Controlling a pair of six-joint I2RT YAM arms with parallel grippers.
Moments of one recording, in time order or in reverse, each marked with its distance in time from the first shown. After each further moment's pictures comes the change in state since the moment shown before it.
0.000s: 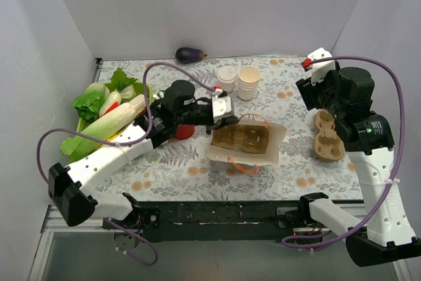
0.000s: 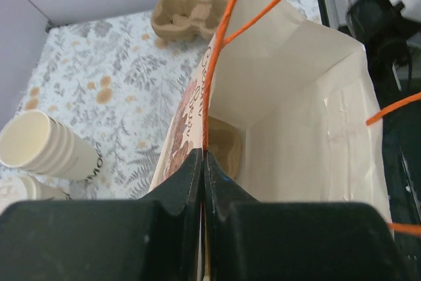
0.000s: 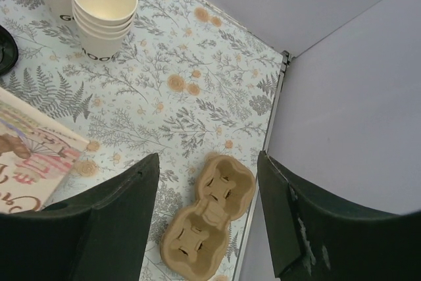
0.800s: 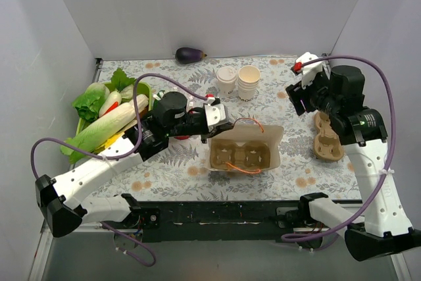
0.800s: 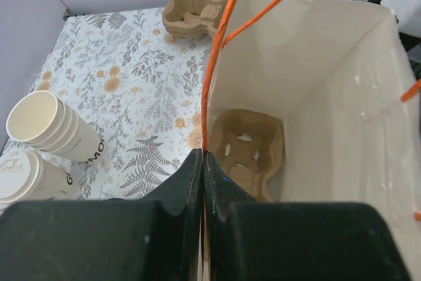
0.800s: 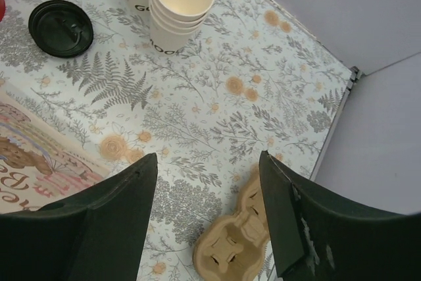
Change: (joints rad) left arm -0.072 -0.198 -0.195 0.035 -0.159 -0.030; right arm -0.009 0.030 -0.031 -0.029 -0.196 0.006
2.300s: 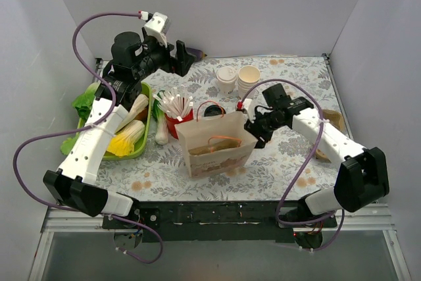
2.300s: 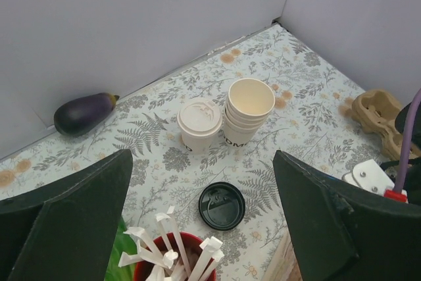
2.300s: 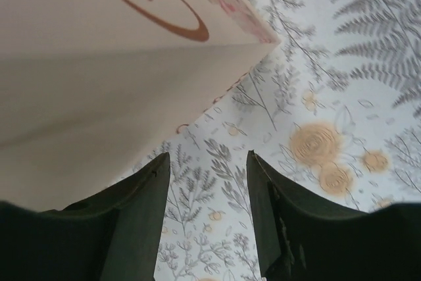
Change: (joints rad) left arm 0.528 0.231 0.499 -0.142 -0.170 -0.409; right arm 0.200 0.409 -0.279 -0.050 -0.400 -0.121
